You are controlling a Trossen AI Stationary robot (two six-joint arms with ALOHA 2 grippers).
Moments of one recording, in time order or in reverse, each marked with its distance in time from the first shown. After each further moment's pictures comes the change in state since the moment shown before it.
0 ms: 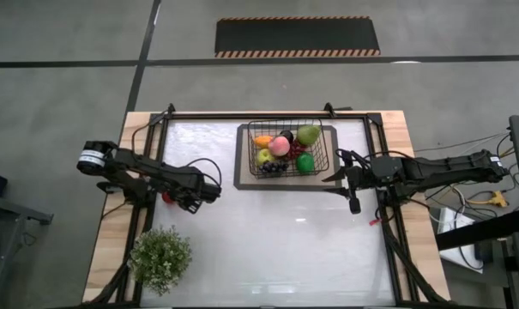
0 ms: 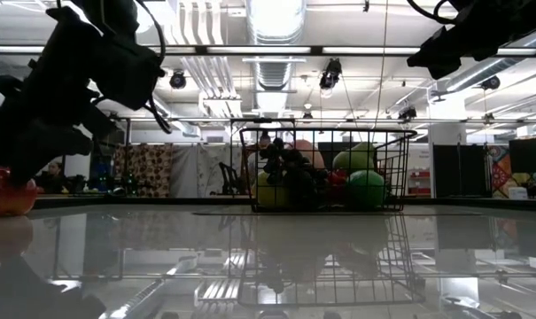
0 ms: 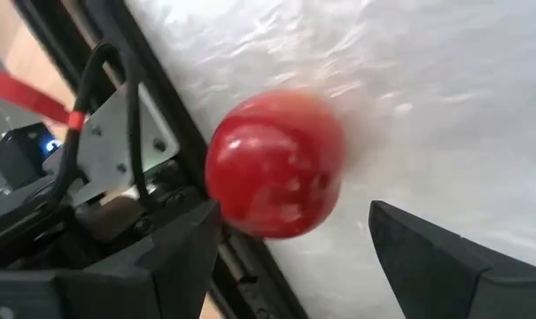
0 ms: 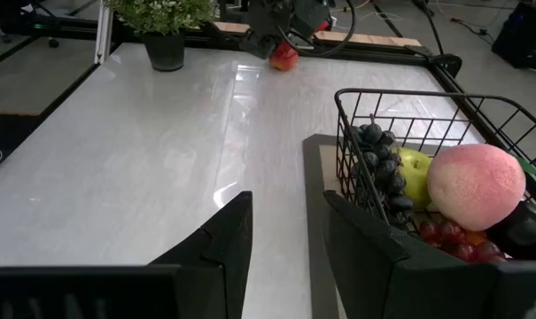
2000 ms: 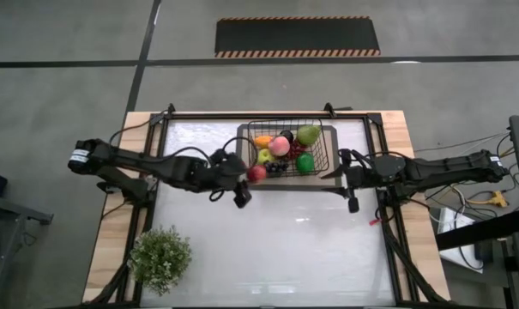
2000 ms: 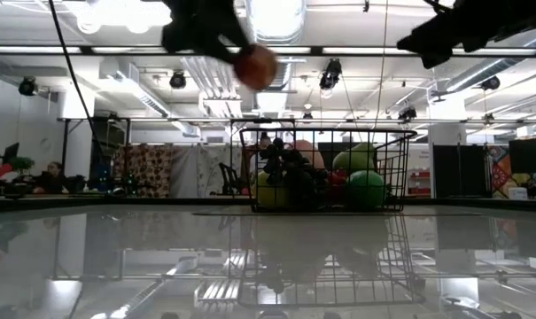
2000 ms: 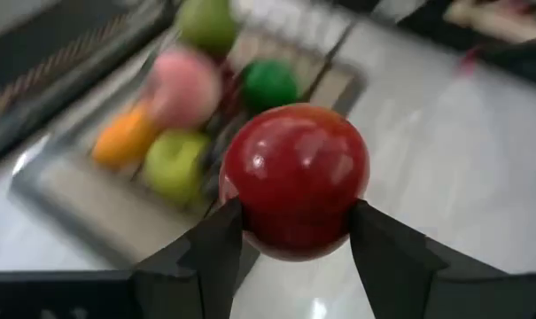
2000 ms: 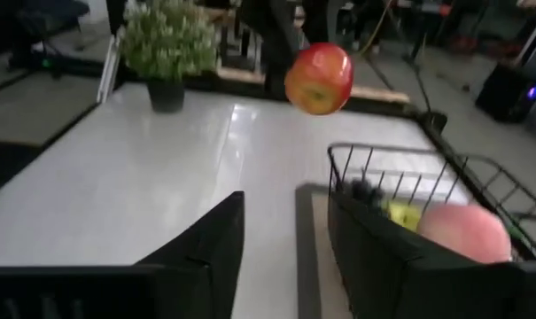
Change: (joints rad) left arm -0.069 -0.092 0.372 0.807 -0.428 0.637; right arm 0.000 0.006 -0.024 0.150 0.002 -0.063
